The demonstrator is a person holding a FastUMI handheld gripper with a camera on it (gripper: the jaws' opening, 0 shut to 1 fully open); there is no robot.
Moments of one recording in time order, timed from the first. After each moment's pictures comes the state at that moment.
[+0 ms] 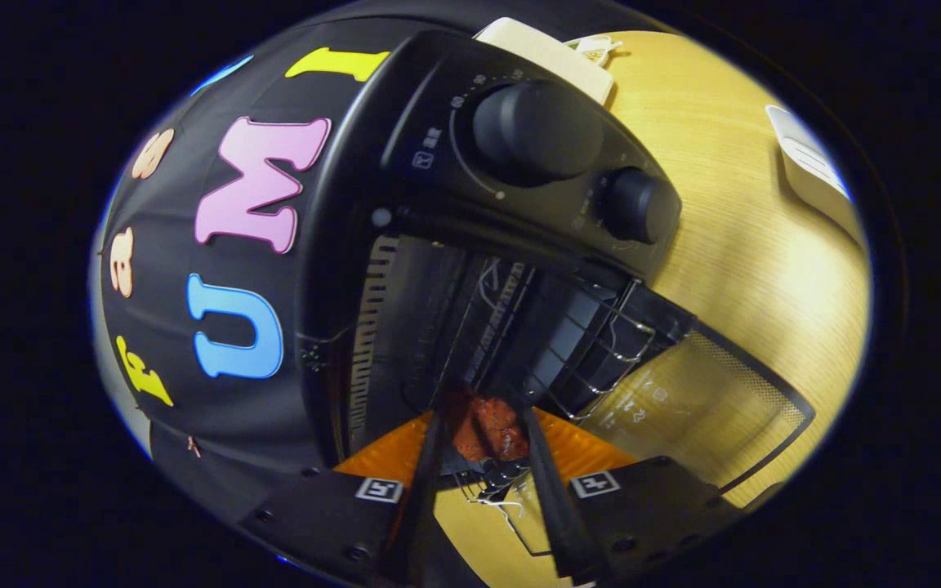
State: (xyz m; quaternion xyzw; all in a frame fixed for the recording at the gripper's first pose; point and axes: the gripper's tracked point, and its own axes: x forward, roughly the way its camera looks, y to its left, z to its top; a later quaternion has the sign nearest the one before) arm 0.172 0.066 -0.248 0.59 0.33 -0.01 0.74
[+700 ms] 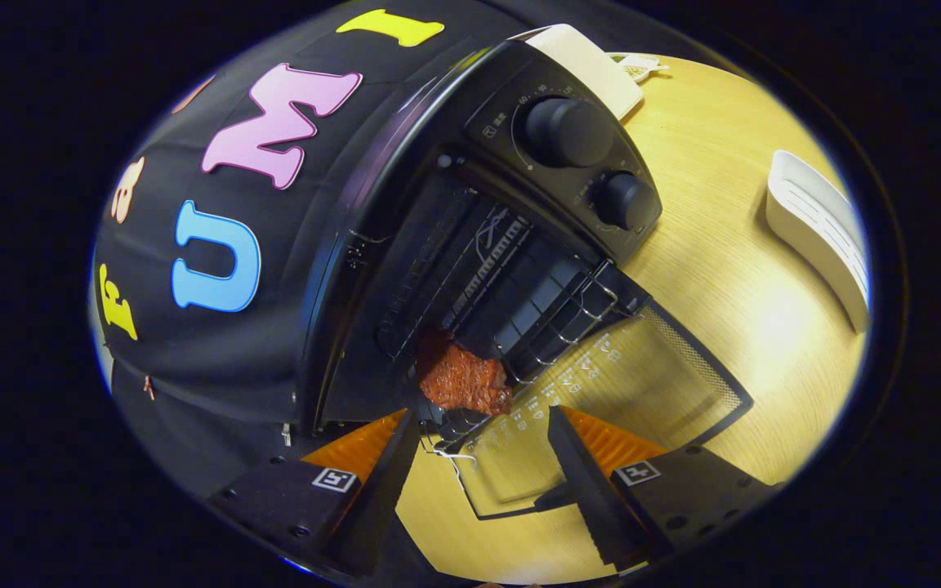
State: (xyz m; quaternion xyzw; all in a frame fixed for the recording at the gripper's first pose) arm 0.112 0.063 -0.251 0.48 0.42 -0.01 0.77
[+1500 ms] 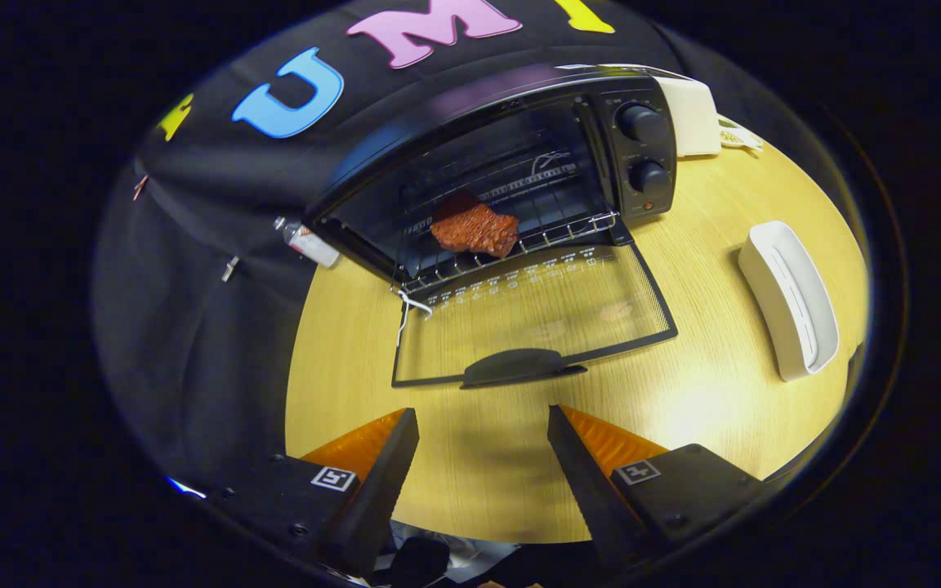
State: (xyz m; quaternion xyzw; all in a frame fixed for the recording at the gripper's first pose) arm -0.021 0.085 -0.261 0.21 0.50 0.12 0.83
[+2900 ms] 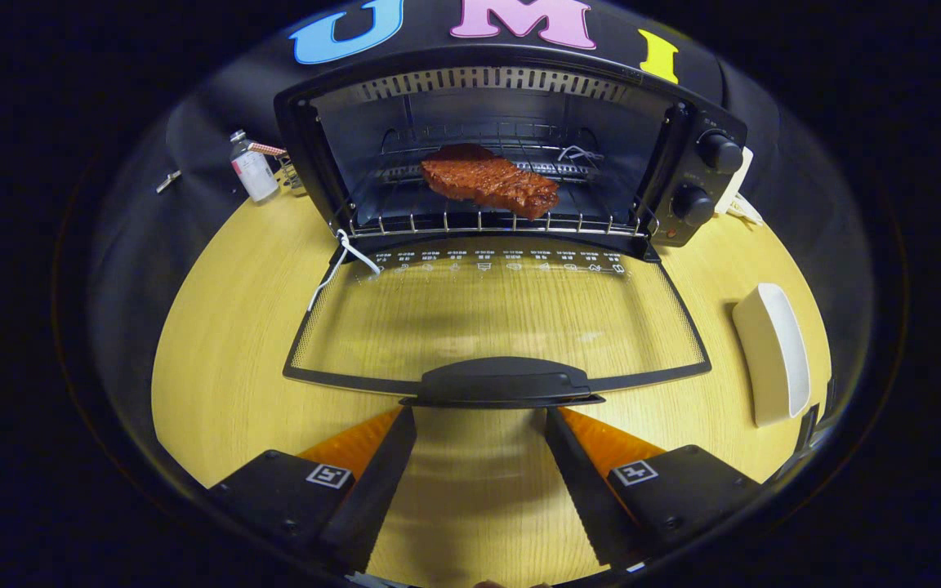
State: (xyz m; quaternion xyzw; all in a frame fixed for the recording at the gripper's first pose) arm 0.010 0.097 -0.327 0.03 0.48 0.03 0.88
